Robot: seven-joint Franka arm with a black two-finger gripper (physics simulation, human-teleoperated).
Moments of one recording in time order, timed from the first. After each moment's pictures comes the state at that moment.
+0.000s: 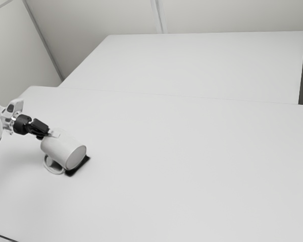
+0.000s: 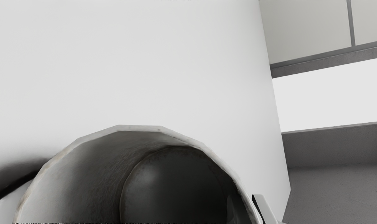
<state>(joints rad) 0.35 0.51 0.50 -1.73 -1.01 1.25 1.17</state>
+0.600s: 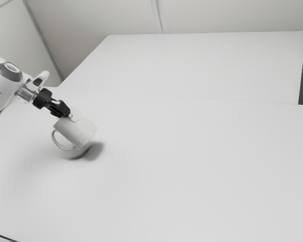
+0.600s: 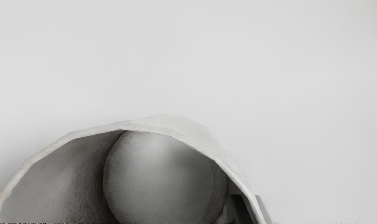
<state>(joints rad) 0.11 0.22 0.41 -1.85 -0.72 1.71 0.98</state>
